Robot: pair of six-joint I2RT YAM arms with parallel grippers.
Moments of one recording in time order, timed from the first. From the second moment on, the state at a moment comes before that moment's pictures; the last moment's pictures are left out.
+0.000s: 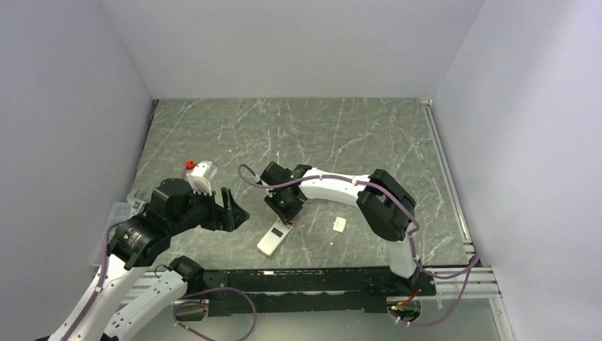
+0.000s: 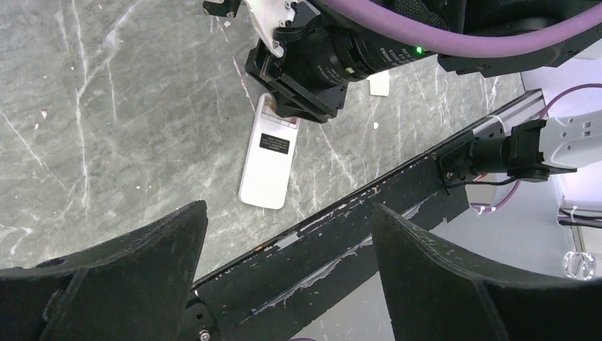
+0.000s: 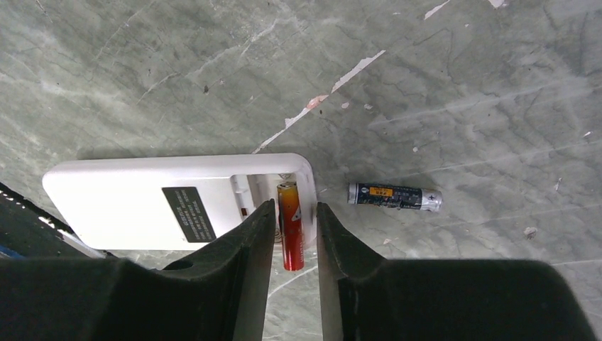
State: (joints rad) left arm -0.55 0.58 0.90 -0.90 0.18 -0.49; right arm 0.98 1.98 1.41 -0.69 -0.10 0.18
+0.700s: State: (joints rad) left arm -0.55 0.58 0.90 -0.90 0.18 -0.49; right arm 0.98 1.98 1.41 -0.69 -0.10 0.19
